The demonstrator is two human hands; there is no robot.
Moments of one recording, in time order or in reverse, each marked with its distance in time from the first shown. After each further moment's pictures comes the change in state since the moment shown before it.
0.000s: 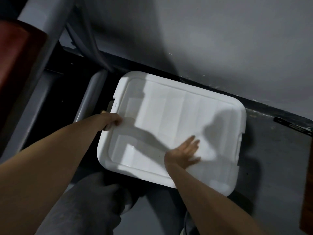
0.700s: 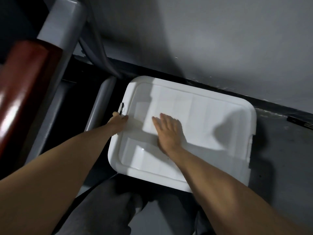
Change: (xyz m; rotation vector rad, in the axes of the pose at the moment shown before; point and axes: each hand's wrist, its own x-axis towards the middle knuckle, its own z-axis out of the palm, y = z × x) left_hand -0.027 0.002 0.005 0.078 0.156 0.212; right_hand 0.012 -0.059 -0.010 -0.274 -0.276 -0.963
